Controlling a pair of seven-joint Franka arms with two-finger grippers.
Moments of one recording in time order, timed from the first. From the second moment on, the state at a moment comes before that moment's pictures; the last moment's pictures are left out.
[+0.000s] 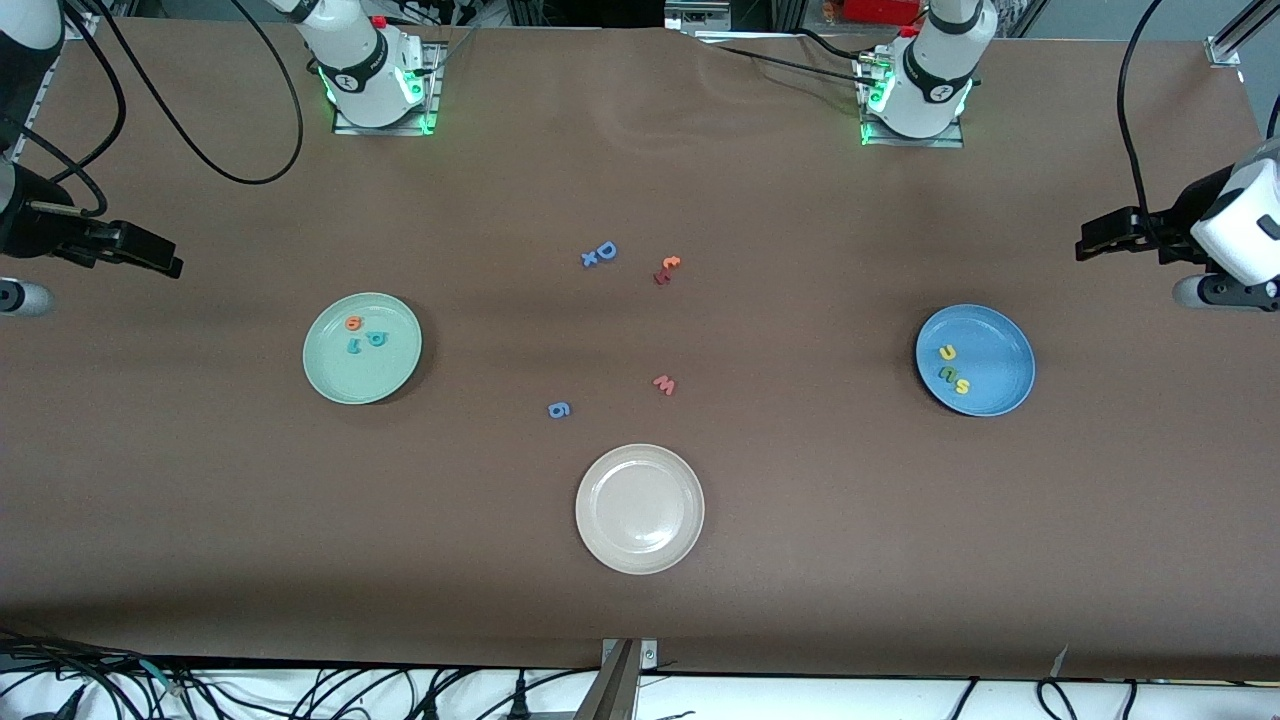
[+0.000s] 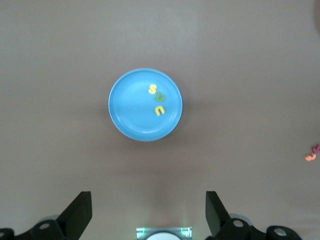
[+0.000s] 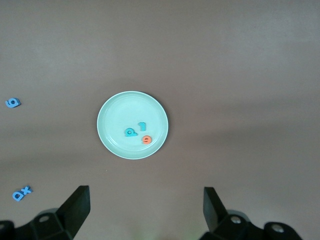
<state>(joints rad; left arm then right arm) -0.02 0.07 0.05 -1.56 -0.02 1.46 0.05 0.04 0.13 -0.05 -1.48 -0.01 1.51 0.10</state>
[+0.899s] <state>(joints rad) -0.04 -0.07 0.05 -1.63 -0.02 1.52 0.05 0.04 0.13 -0.05 -1.48 -0.01 1.51 0.10</state>
